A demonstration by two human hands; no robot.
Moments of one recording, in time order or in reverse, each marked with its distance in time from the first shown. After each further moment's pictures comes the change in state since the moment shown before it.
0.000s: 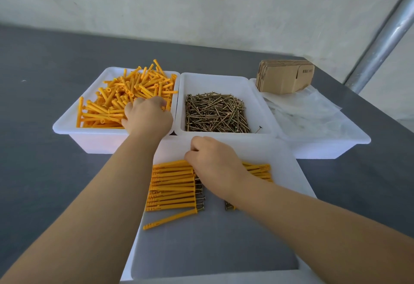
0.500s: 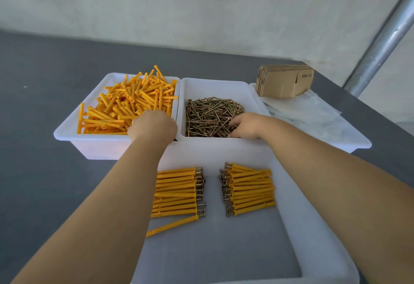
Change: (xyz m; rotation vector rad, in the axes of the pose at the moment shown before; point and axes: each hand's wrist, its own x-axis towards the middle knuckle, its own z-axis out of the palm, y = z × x) left_hand 0.003 0.007 0.006 0.197 -0.145 -0.063; right_hand 0.045 0.113 -0.036 0.279 -0.522 0.638
